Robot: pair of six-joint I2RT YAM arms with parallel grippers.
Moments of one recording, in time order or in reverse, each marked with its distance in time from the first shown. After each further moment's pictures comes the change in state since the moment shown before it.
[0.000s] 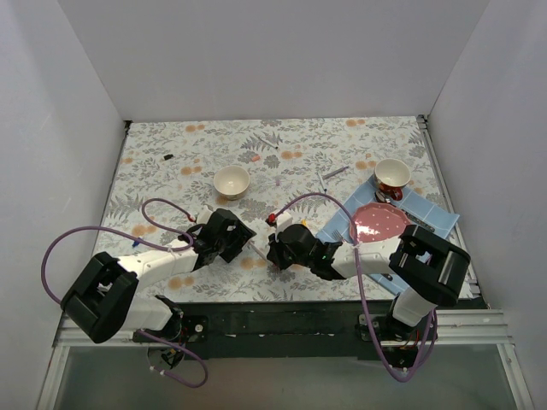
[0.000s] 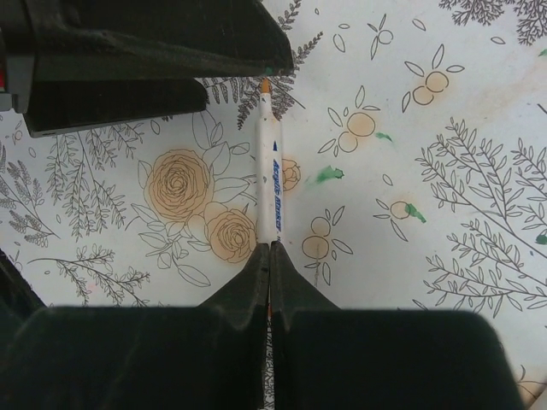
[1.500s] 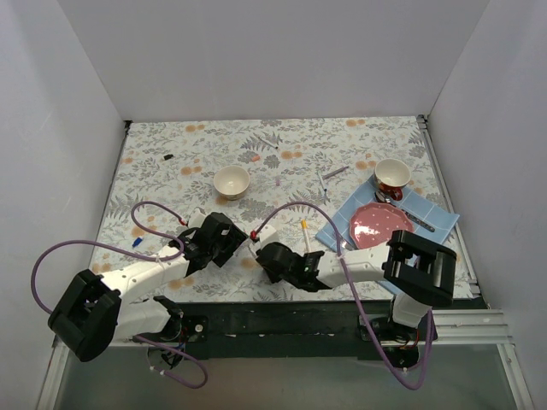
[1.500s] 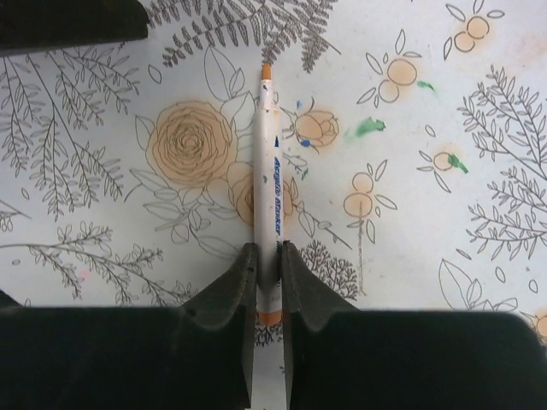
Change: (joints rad) left arm -0.007 -0.135 -0.018 -0.149 -0.062 0.000; right arm 0.198 0.064 0.158 -0.281 0.290 0.033
